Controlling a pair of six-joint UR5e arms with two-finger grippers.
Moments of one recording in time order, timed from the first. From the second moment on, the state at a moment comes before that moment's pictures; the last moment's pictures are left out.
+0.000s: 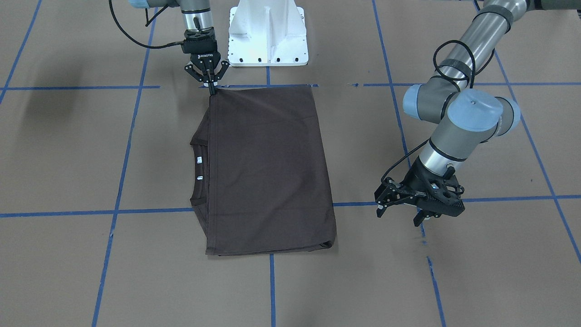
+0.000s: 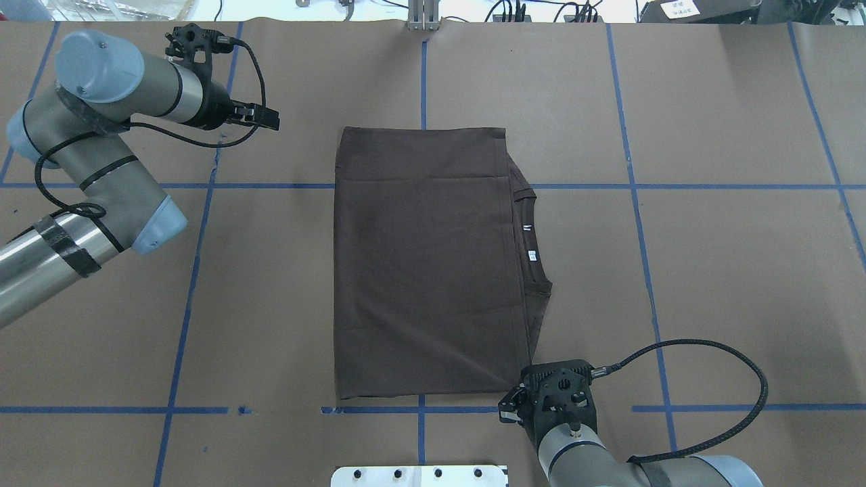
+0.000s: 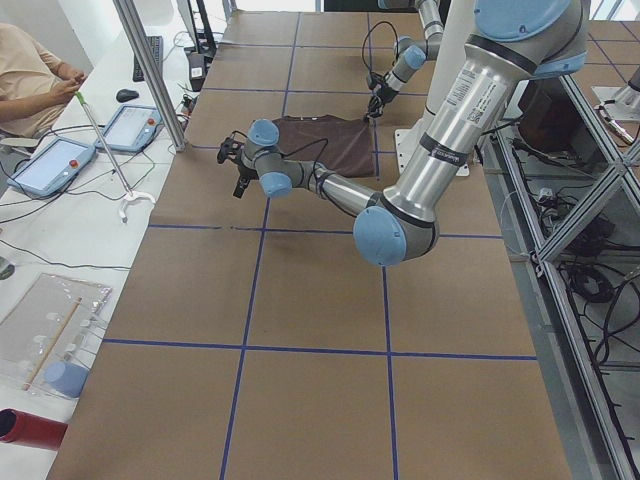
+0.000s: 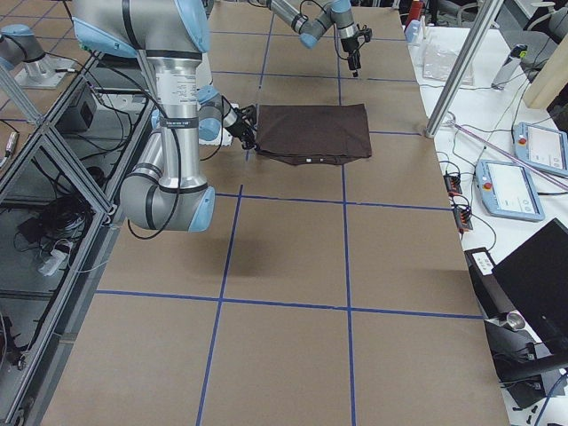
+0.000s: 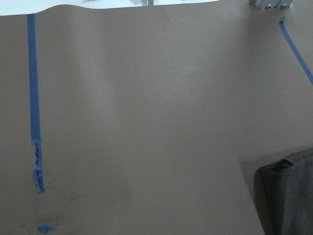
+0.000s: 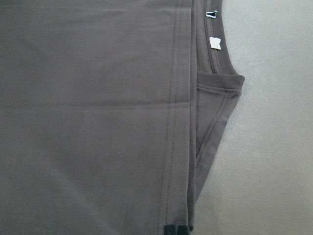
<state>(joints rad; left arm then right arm) -0.88 -2.10 -1.35 -2.32 -1.93 -0.87 -0.05 -1.38 2.02 -1.39 1.00 1.49</state>
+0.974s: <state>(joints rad) -0.70 -2.01 -1.59 -2.31 -1.89 -1.20 0.05 -1.38 2.13 -1.18 1.13 1.60</state>
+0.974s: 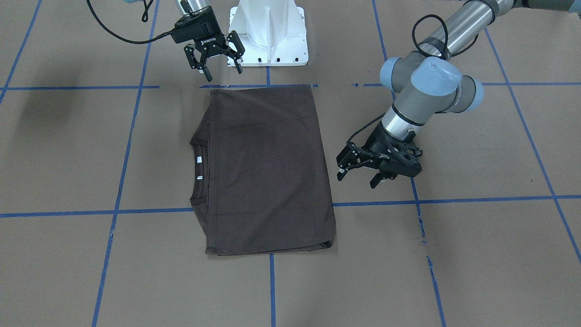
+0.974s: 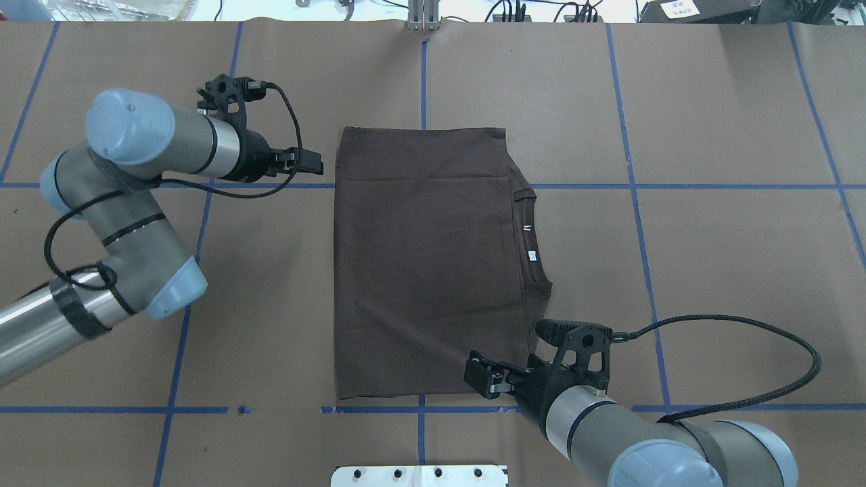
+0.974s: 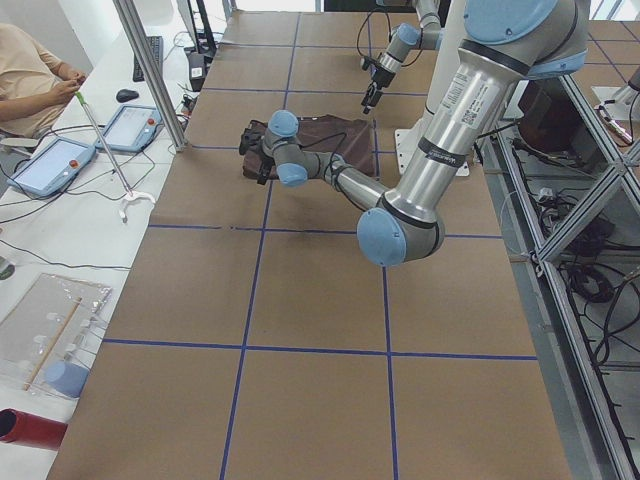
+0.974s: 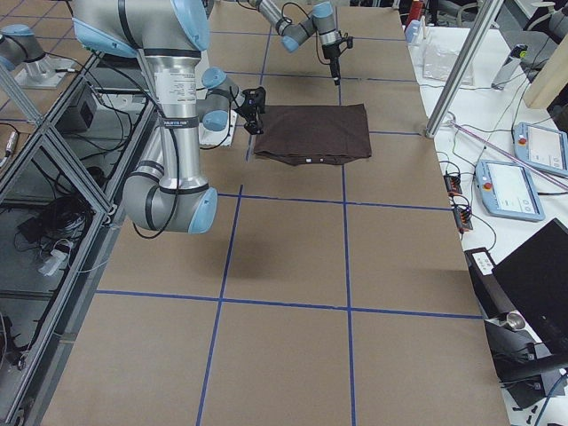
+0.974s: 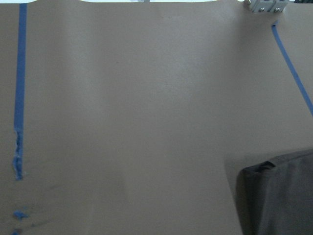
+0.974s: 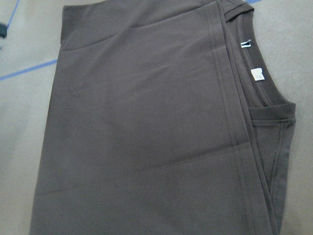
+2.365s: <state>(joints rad) -0.14 -1.87 -1.93 -2.00 -1.52 -1.86 0.15 -1.38 2.09 -1.17 1.16 1.78</state>
